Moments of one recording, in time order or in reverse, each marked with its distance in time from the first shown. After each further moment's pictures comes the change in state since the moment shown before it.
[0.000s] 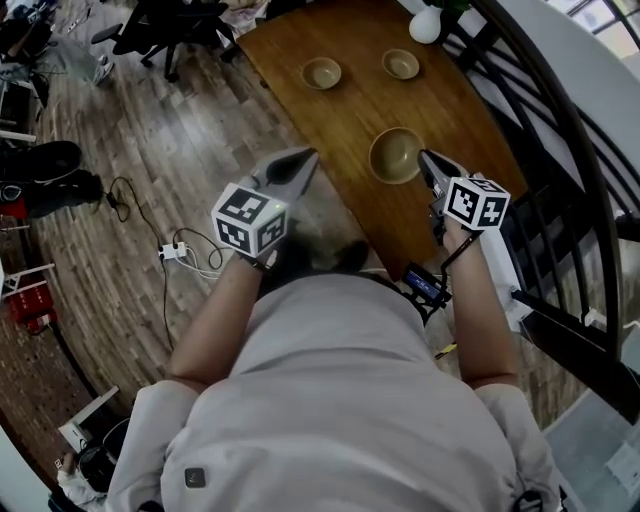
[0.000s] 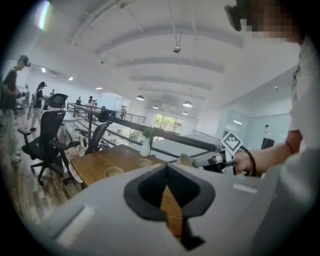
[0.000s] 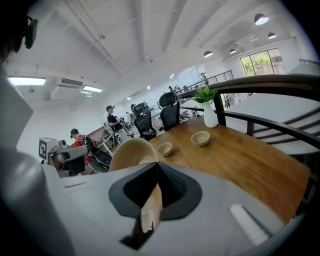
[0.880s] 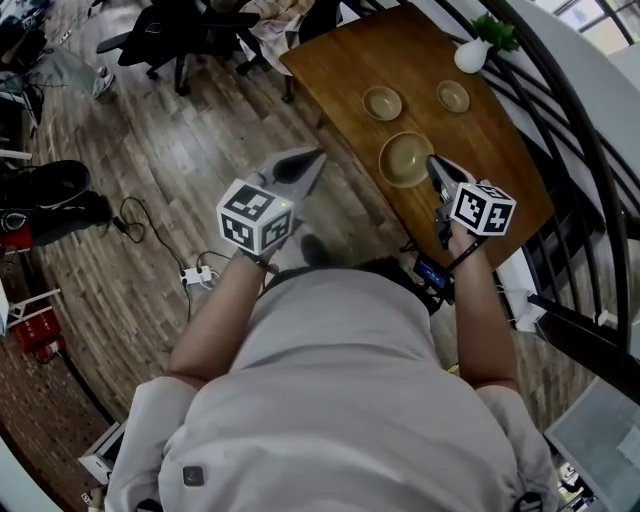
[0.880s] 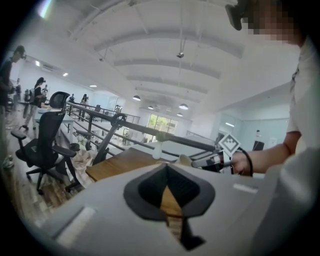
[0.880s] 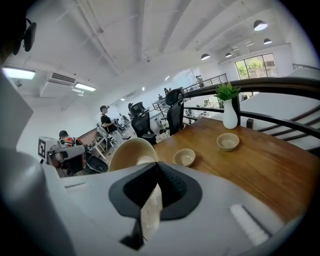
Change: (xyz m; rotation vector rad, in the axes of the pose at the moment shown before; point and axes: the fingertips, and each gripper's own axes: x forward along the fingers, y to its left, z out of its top) left arm -0.088 0.238 0.035 0.005 0.005 -0.097; right arm 0.192 0.135 0.048 0.031 -0.026 -0.084
